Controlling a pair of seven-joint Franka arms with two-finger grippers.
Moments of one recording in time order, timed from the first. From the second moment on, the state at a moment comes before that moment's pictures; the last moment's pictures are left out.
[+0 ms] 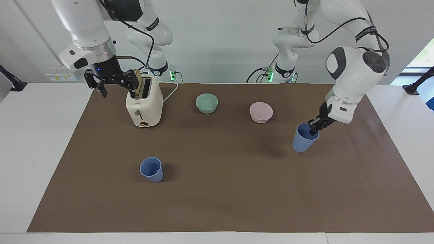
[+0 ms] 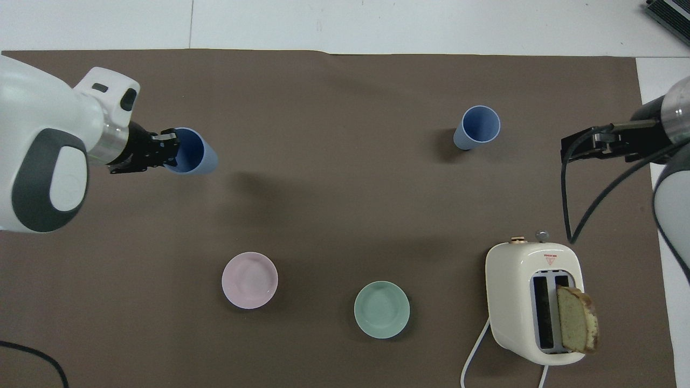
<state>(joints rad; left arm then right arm) -0.20 0.16 -0.02 -1.74 -0.11 1.95 -0.52 -0.04 0.12 0.12 -1.43 -0.05 1.57 0.08</state>
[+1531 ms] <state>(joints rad) -0.54 0.40 -0.02 -1.70 -0.07 2.18 -0.91 -0.02 0.56 0.11 -1.31 -0.11 1.90 0.08</state>
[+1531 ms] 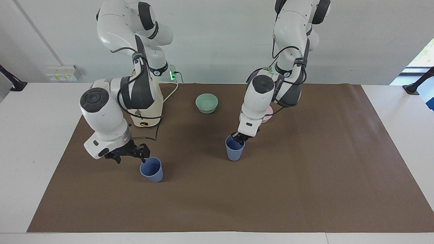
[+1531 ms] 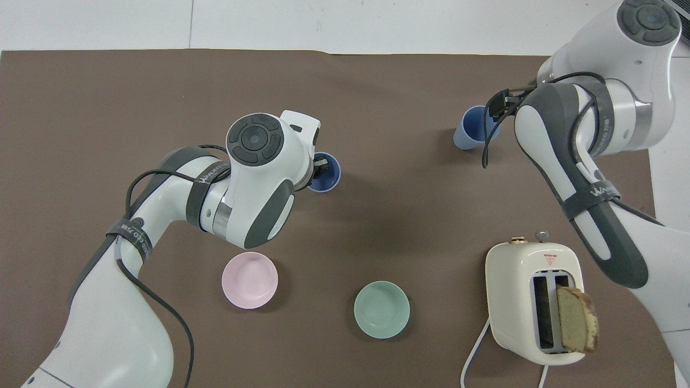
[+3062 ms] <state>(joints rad) -0.16 0.08 0.04 -1.83 -0.03 1.91 -0.19 0.00 0.62 0.12 -1.31 -0.10 1.97 0.09</state>
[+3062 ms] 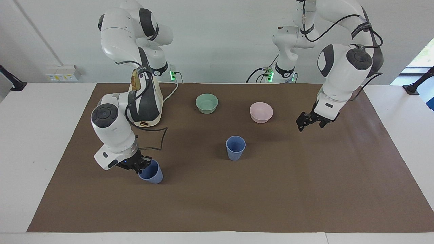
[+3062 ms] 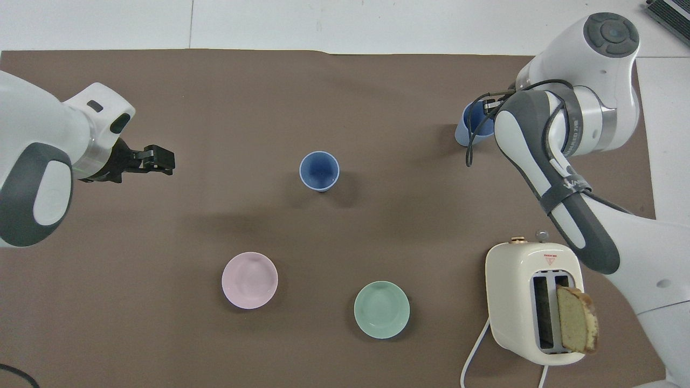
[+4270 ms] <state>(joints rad) -0.04 0.00 0.03 -1.52 -0.03 1.46 0.08 0.10 0.38 0.27 -1.31 -0.10 1.81 0.41</state>
